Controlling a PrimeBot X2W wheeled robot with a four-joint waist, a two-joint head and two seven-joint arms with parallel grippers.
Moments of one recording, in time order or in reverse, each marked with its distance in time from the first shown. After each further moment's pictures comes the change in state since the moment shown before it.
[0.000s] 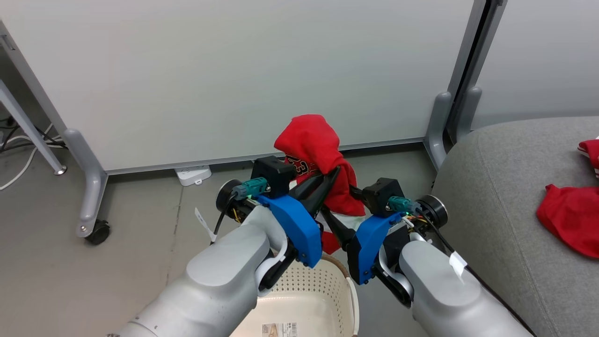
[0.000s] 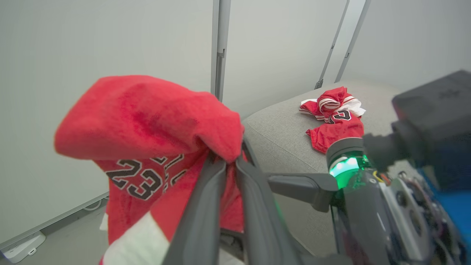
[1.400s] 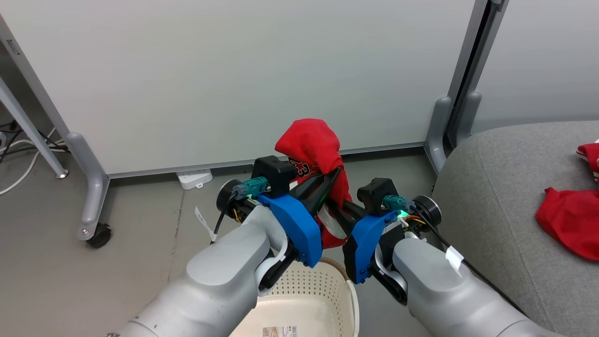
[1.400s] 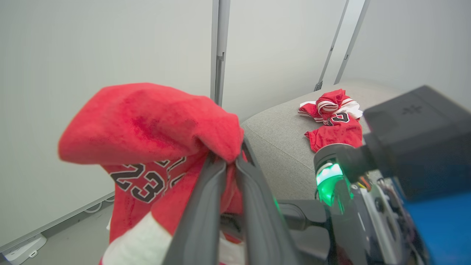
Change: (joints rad) left arm -0.004 0.001 -0.013 -0.005 -0.019 0.000 0.000; right arm -0.141 0.015 0.321 0.239 0.304 0.000 -0.139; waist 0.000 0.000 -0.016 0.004
